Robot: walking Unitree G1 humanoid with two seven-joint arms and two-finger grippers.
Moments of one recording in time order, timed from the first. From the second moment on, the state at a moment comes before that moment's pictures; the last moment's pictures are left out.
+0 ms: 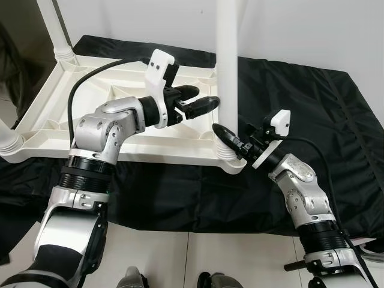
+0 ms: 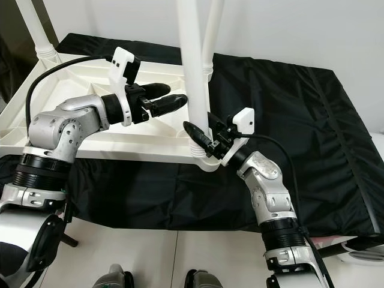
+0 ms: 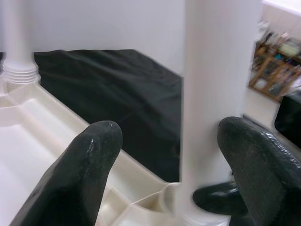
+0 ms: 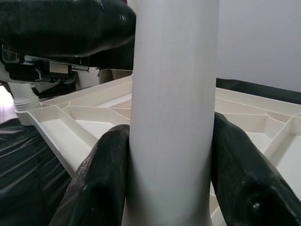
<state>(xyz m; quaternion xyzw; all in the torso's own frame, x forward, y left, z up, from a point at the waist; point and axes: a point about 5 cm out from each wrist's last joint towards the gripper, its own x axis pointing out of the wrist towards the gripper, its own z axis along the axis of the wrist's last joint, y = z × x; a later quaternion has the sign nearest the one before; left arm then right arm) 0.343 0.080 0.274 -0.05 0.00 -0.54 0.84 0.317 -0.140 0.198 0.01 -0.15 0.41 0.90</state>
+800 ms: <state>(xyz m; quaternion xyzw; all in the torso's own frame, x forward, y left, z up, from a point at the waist) 0.326 0.059 0.283 -0.08 0.00 -0.60 0.80 0.312 -0.127 0.200 0.00 -0.14 0.48 0.87</state>
